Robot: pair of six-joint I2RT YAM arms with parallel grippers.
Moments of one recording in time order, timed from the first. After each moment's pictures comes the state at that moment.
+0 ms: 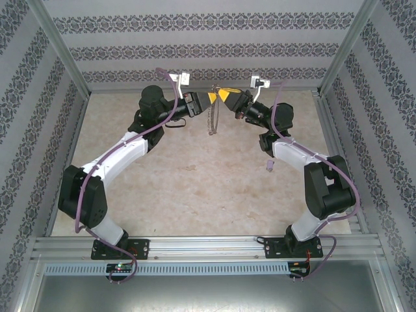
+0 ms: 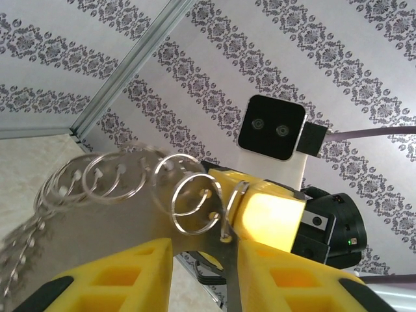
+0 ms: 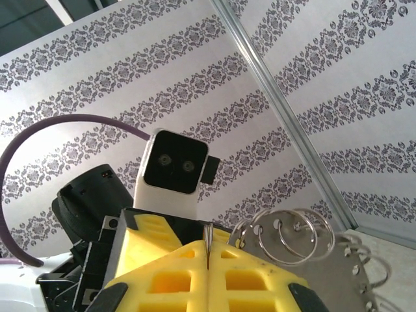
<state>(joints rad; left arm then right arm) -0.42 1.61 1.29 0.43 0.69 -0.81 0.30 1.65 1.03 1.19 -0.81 1.00</state>
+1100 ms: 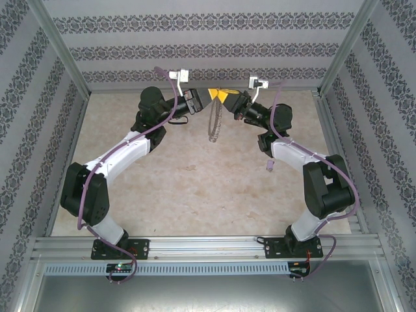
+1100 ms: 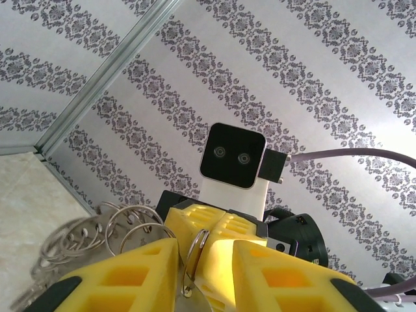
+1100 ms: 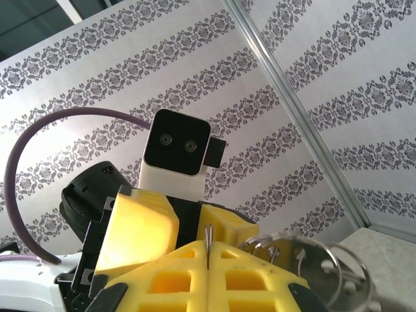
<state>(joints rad) -0.43 1.63 1.28 0.60 0.71 -0.93 0.31 1.66 1.03 1.22 -0.83 1.03</state>
